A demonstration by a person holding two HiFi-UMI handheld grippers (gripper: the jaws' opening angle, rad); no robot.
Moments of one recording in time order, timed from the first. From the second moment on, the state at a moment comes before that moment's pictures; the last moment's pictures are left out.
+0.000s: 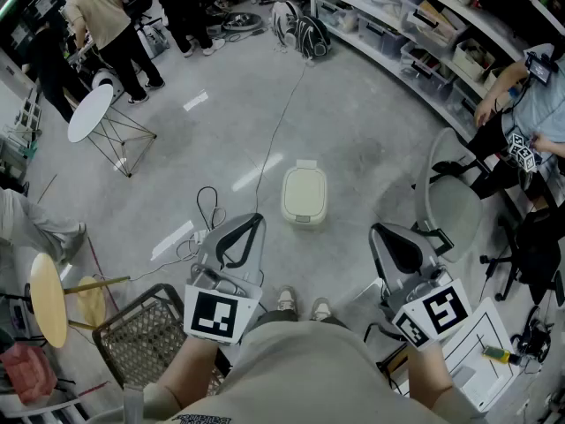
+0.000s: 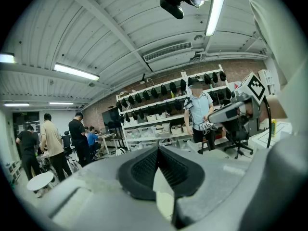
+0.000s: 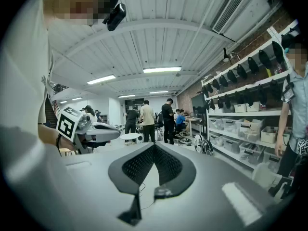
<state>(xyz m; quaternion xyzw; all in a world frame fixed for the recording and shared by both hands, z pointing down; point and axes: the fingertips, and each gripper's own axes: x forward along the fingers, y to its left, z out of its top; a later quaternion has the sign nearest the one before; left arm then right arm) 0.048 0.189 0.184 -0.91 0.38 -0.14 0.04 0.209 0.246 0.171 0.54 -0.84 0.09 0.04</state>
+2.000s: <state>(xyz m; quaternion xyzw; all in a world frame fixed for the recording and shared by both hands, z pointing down) -0.005 0.001 0.377 -0.87 0.40 -0.27 -0.11 0.161 0.044 0.440 0.43 -0.83 0.31 0.18</state>
